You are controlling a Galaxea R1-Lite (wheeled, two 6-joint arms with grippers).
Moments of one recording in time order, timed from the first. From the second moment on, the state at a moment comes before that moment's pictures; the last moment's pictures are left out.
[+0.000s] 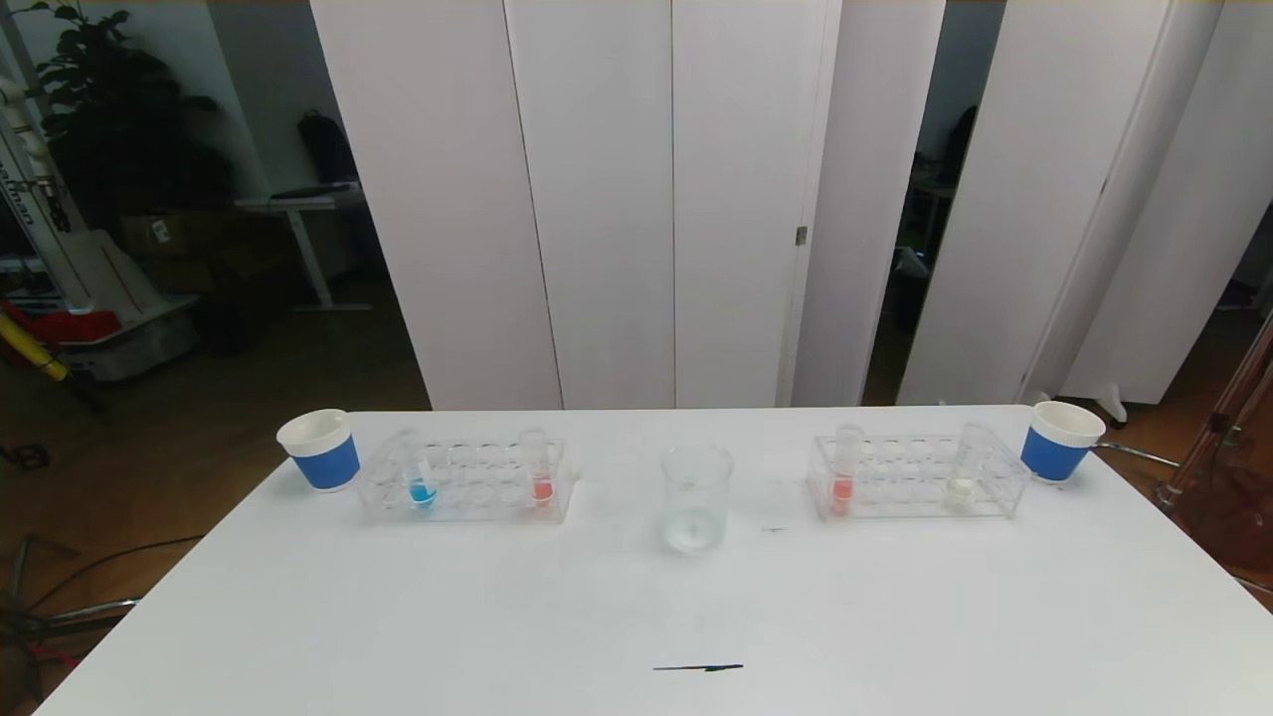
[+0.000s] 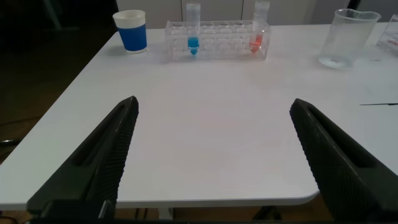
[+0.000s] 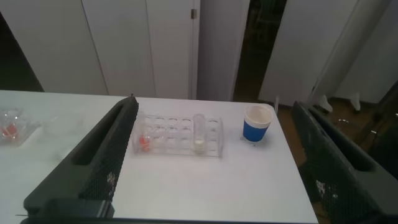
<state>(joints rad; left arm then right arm) 0.00 0.00 0.00 0.01 0.00 0.00 0.00 0.89 -0.81 -0.06 0.01 -0.01</state>
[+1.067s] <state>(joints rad) 0.00 0.00 0.00 0.01 0.00 0.00 0.31 1.58 -0.61 -0.73 -0.23 0.10</state>
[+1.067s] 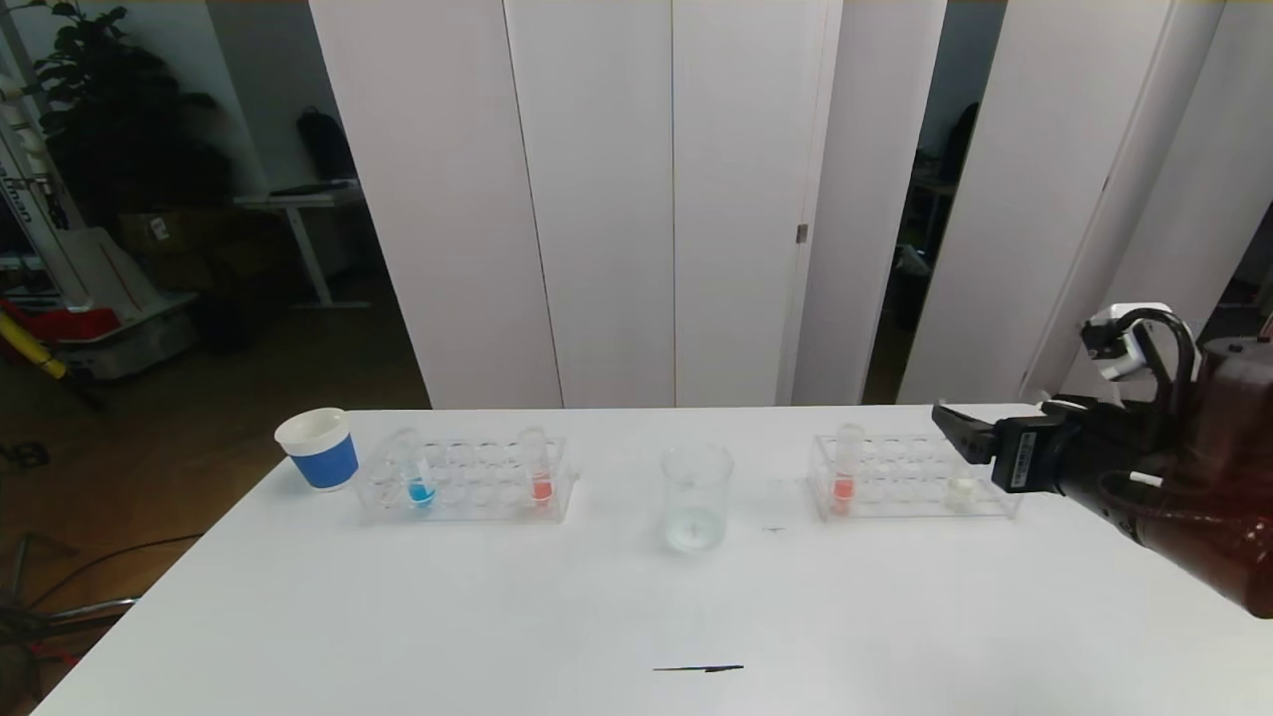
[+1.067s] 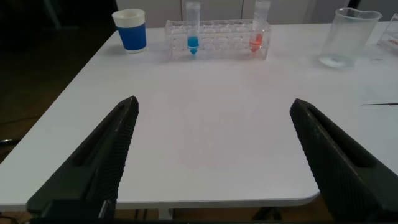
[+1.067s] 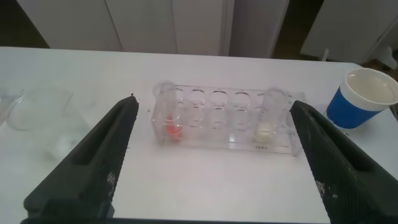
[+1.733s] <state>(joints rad) 0.00 0.00 0.00 0.01 0.00 0.00 0.43 1.82 -0.56 -0.94 -0.36 0.18</state>
